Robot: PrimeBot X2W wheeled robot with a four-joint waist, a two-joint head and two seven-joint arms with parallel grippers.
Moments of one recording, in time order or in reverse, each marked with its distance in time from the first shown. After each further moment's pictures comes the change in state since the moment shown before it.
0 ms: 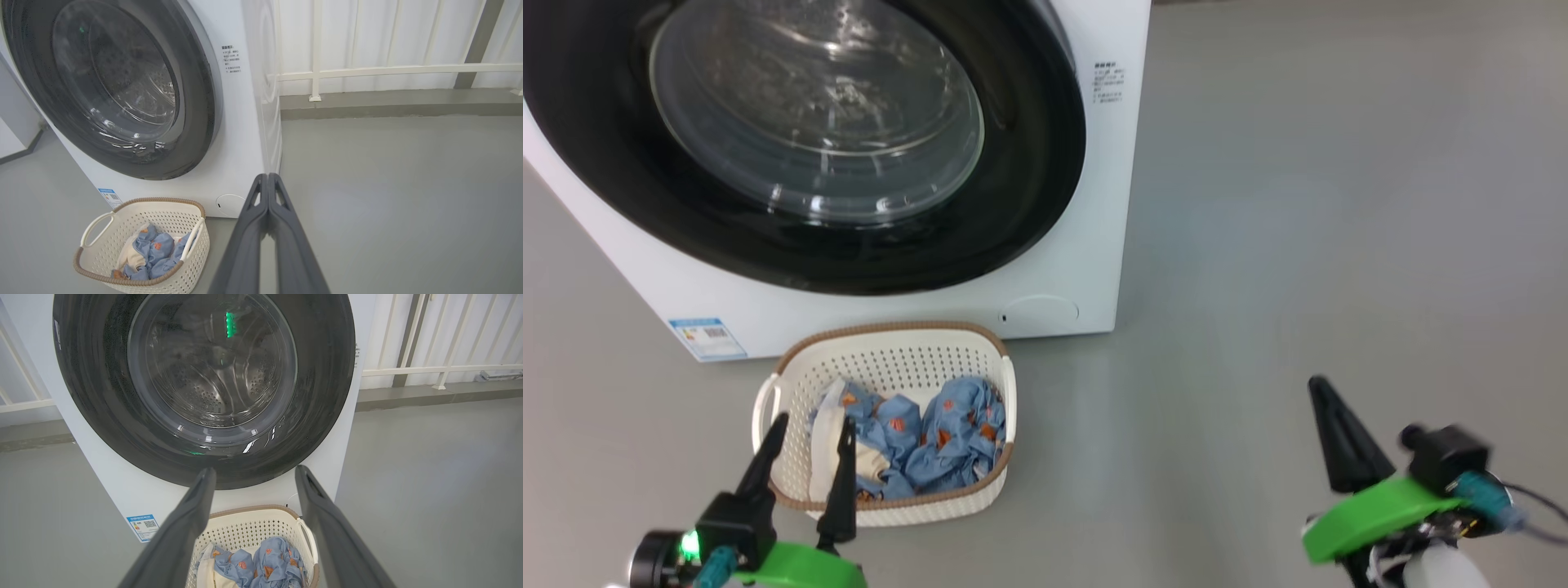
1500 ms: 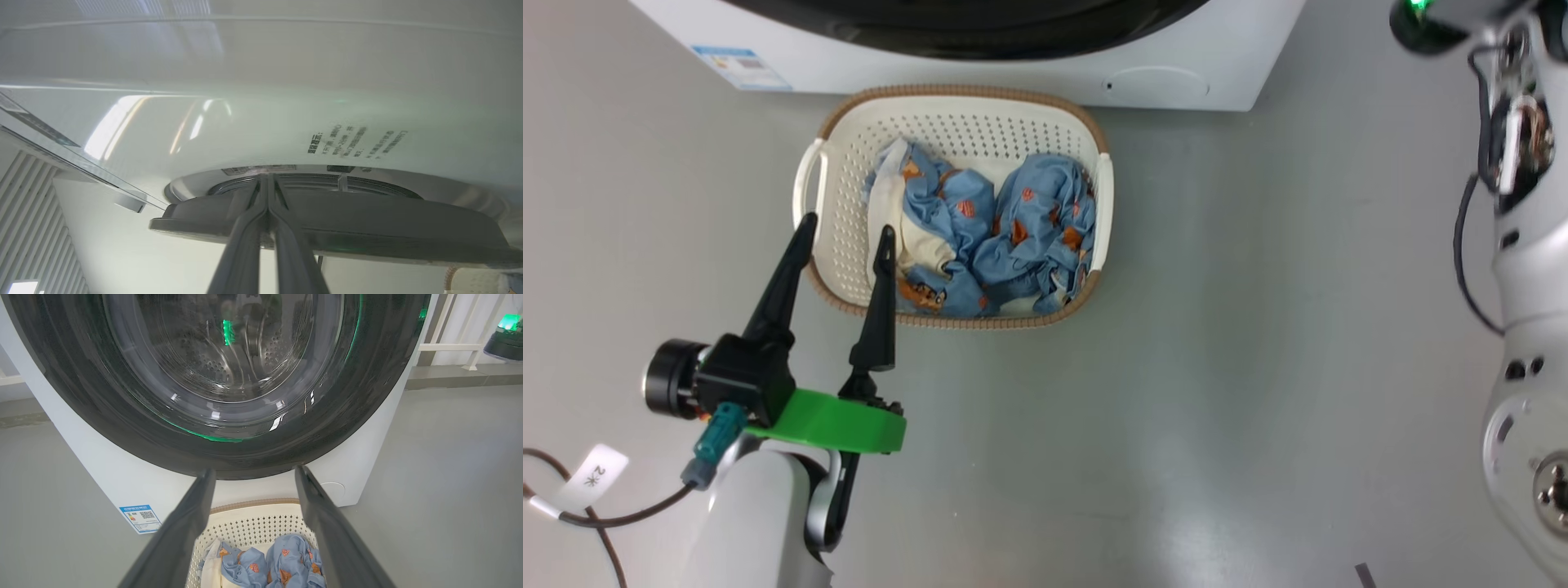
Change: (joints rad) left arm -0.299 -0.014 -0.100 -0.087 -0.047 0.009 -0.007; right arm -1.149 -0.067 -0.230 0.502 1.318 0.000 0.793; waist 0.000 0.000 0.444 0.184
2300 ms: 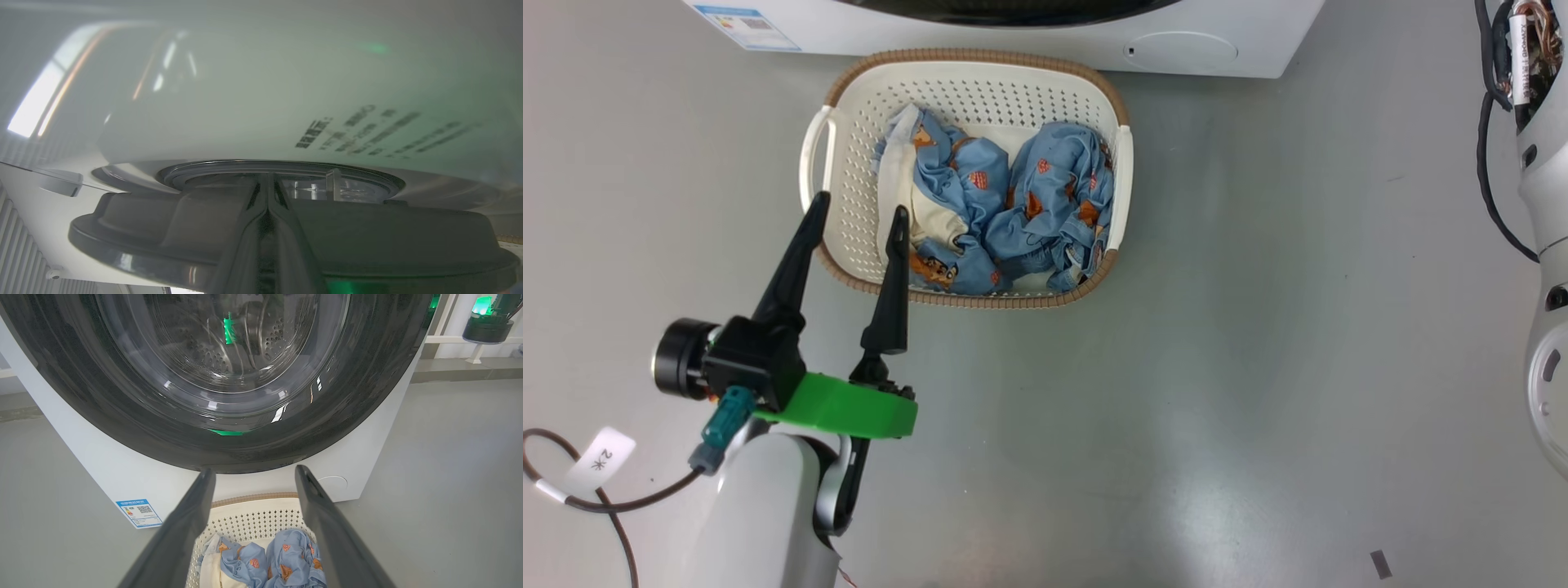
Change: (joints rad) left arm -0.038 -0.001 -0.032 0.000 -0.016 0.011 -0.001; right arm -0.243 -0.011 0.096 0.247 -0.149 0.000 0.034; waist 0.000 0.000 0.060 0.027
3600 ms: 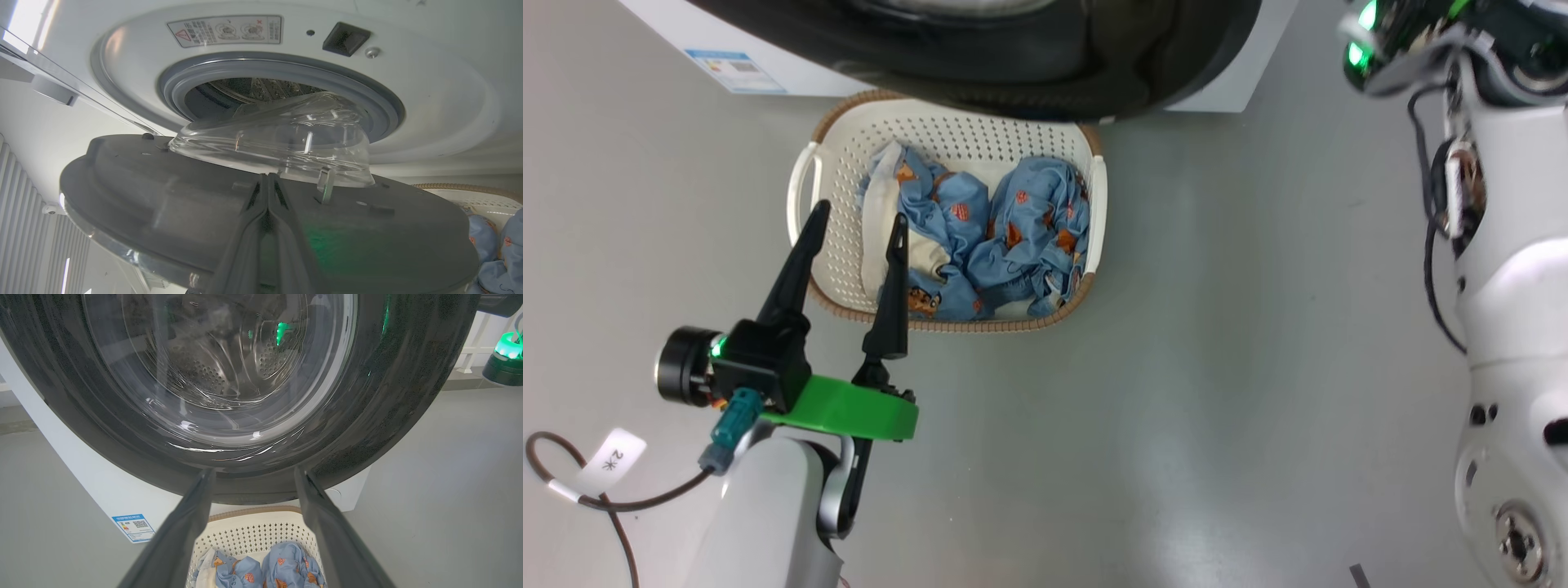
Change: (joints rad) left arm 0.002 0.000 -0.006 0.022 0.008 0.023 0.000; right arm 0.315 0.033 0.049 -0.349 0.028 -0.002 0.221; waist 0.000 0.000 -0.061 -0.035
